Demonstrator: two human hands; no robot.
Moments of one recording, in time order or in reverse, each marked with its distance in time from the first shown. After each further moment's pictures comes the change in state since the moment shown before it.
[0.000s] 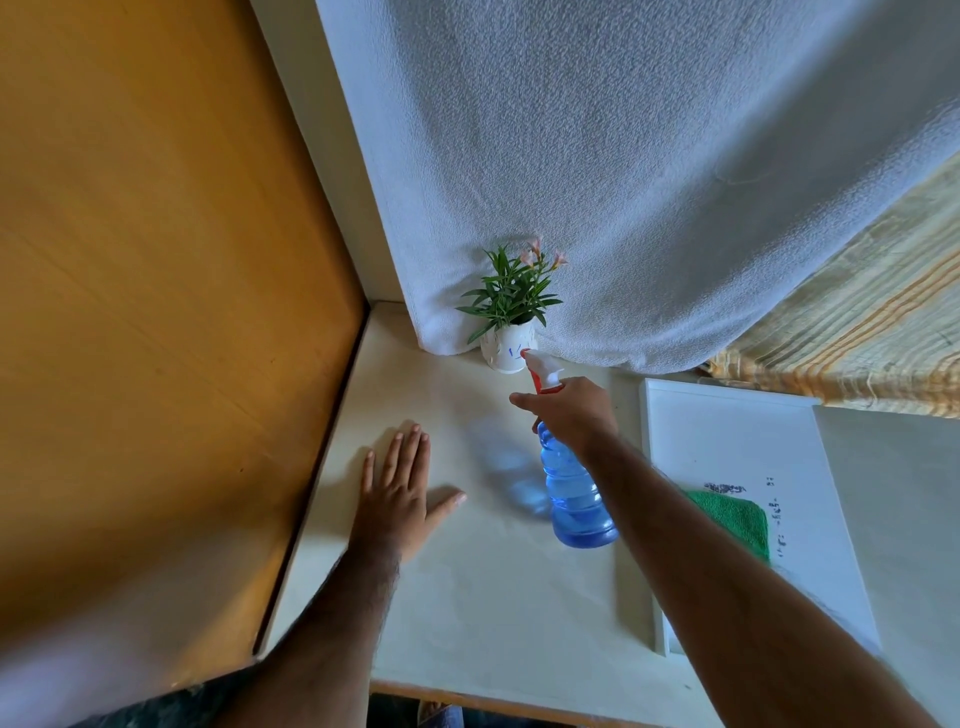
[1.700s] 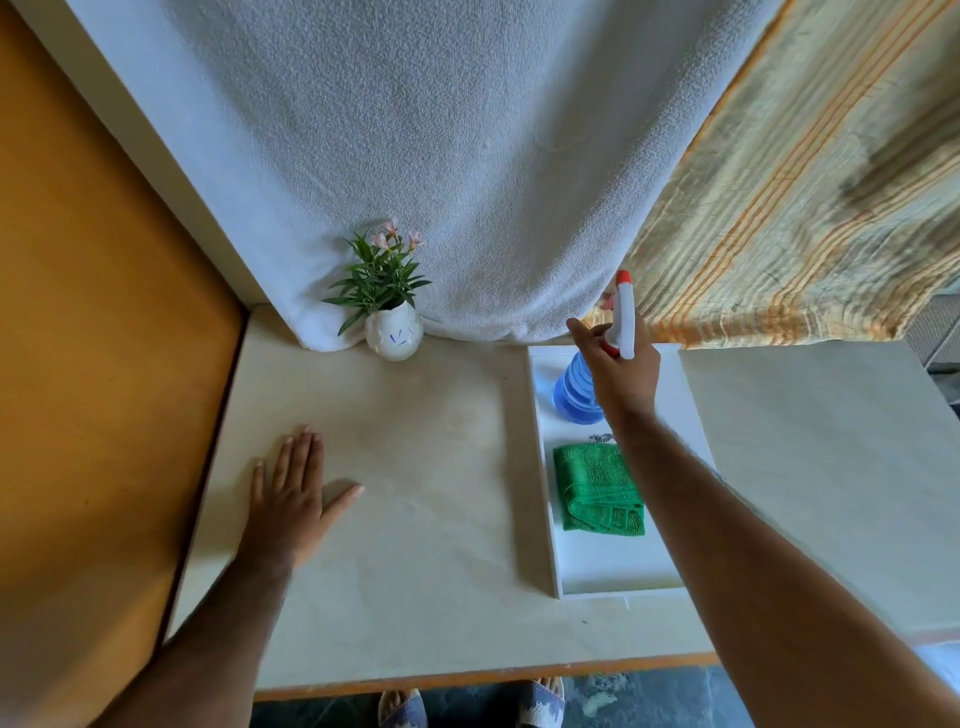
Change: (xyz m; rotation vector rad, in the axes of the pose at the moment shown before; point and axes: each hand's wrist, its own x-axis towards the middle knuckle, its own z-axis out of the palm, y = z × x) left_hand 0.003 0.002 -0.004 0.058 -0.116 0.002; right_hand -0.001 0.118 -0.136 0.502 0.590 -0.320
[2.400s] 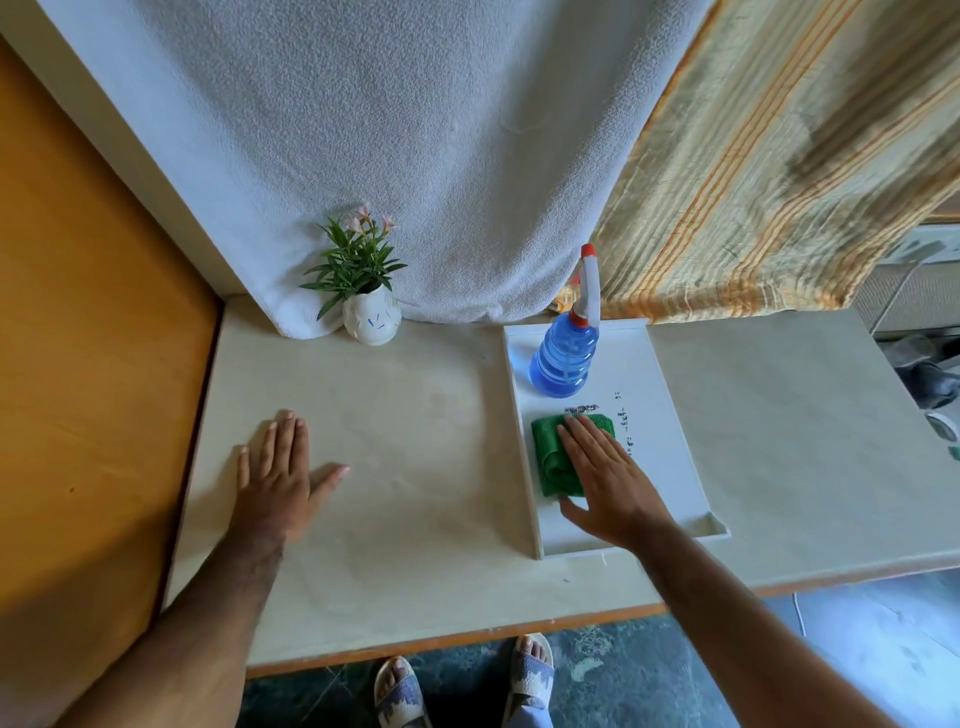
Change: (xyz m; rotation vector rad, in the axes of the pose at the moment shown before) left_hand 0.000 -0.002 0.003 0.003 0.000 -0.011; right_hand -0.124 0.100 -0.087 -0.976 -0.625 -0.579
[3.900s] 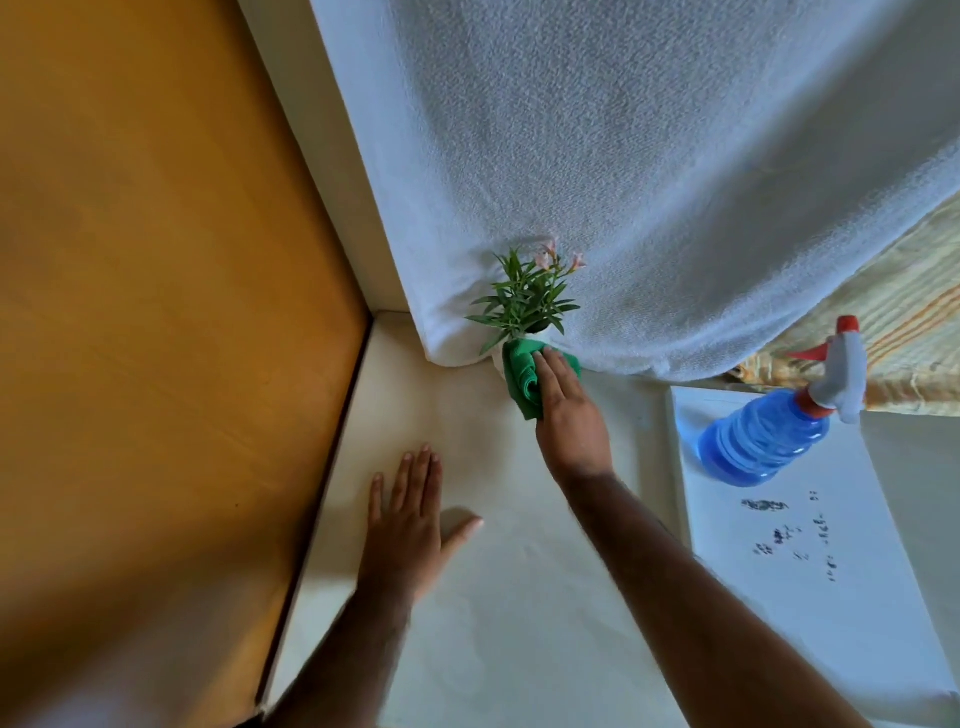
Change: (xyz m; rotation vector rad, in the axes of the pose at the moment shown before) left_hand -0.002 0.000 0.000 0.004 0.051 0.025; right_hand 0.250 -0.180 0.015 0.316 0.307 0.089
